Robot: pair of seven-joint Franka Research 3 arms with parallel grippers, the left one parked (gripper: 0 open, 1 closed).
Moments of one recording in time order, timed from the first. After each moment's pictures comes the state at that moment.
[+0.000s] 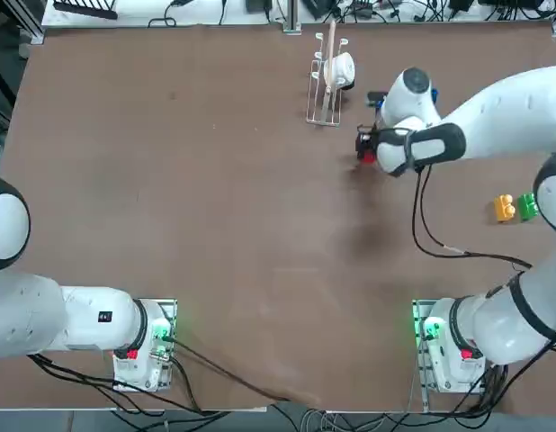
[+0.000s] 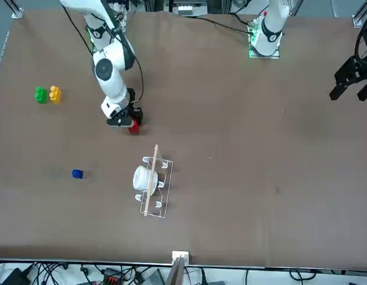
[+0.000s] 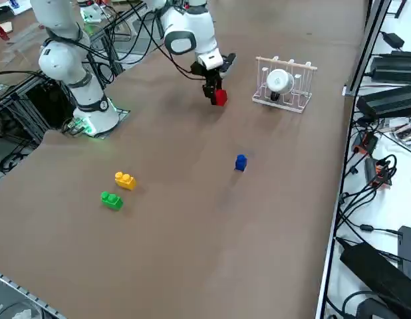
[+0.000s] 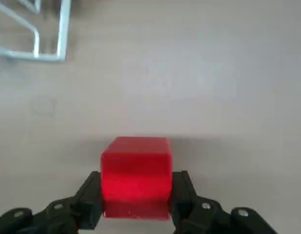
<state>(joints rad) 0.34 0.19 0.09 -2.40 -0.02 2.72 0.45</state>
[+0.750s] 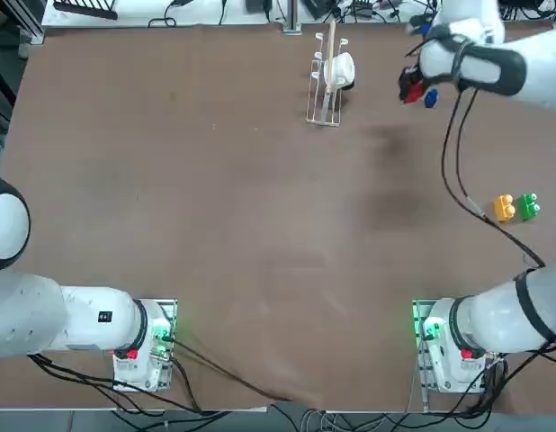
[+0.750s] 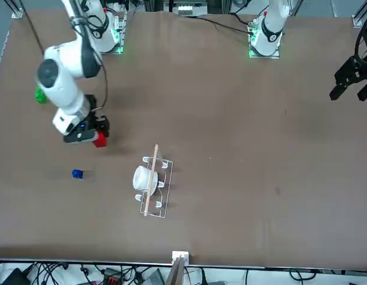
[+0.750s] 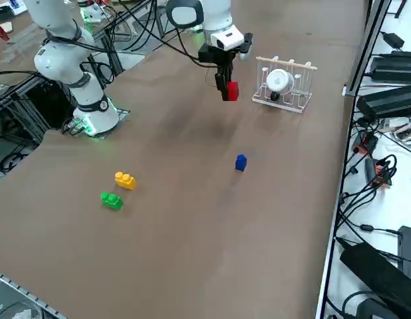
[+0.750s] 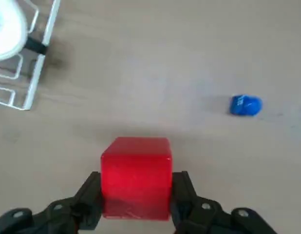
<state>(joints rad) 0.08 0.13 0.07 -2.07 -0.02 2.29 -0.03</state>
